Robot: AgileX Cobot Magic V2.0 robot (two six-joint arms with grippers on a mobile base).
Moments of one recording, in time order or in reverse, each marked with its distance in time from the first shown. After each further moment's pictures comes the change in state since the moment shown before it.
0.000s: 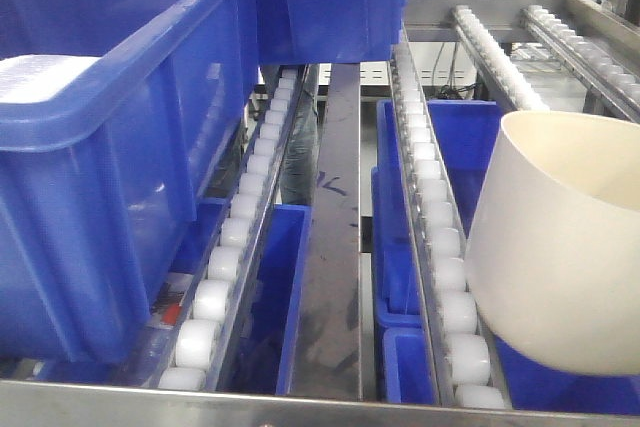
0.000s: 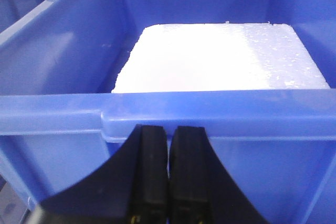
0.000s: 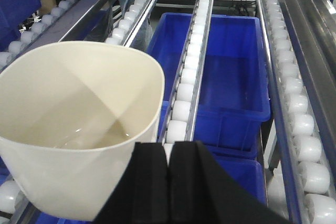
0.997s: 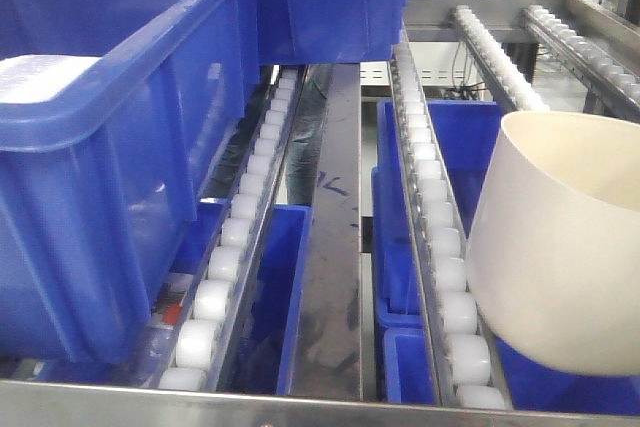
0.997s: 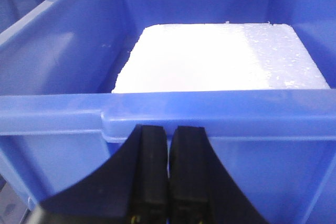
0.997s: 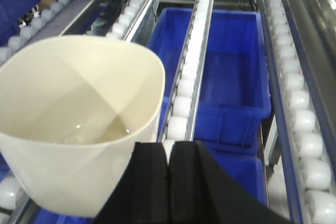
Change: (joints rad) left arm 0.000 0.000 0.000 0.000 0.000 0.000; right arm 0.000 0.000 0.000 0.000 0.008 0.001
